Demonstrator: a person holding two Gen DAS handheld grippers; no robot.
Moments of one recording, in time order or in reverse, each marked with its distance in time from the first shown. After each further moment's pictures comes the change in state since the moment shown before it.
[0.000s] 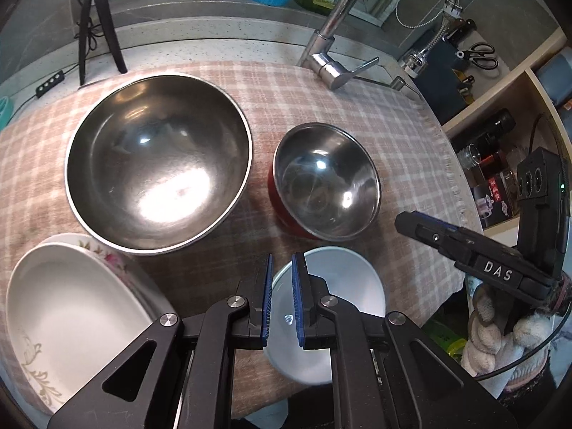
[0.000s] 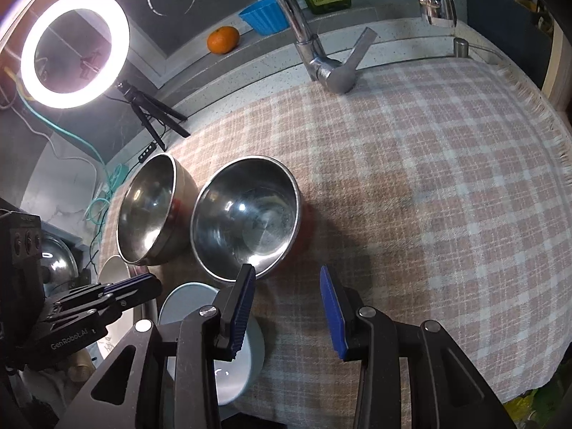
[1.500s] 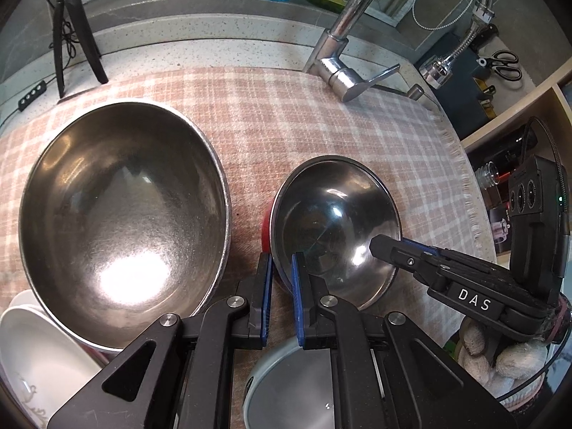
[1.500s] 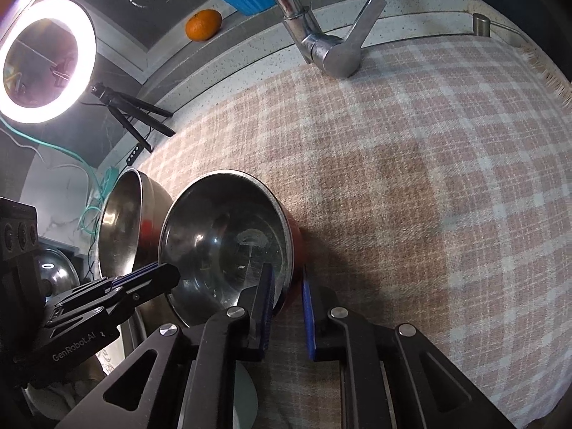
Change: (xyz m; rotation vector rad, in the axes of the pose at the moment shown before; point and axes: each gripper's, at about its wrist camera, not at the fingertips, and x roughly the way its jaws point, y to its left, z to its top) left arm 0.039 -0.005 0.040 -0.022 0.010 0.027; right arm 0.048 -0.009 0.037 0.033 0.072 0.023
